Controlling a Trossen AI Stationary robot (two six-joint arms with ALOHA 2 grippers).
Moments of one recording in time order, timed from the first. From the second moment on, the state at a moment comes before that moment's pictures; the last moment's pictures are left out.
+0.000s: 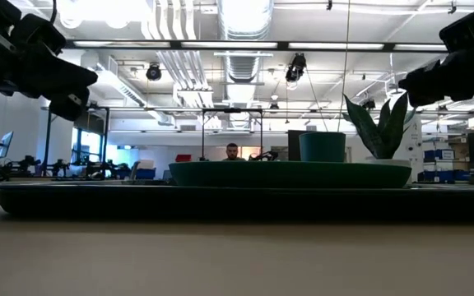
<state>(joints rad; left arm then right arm) 0.01 0.11 0.03 -0.04 0.08 -0.22 -0.20 0.00 0.09 -0.22 -0.27 -0.15</state>
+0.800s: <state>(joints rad) 0.01 0.22 0.03 -0.01 0.13 -0.23 -0.20 0.01 0.08 -0.19 -0.11 -0.16</state>
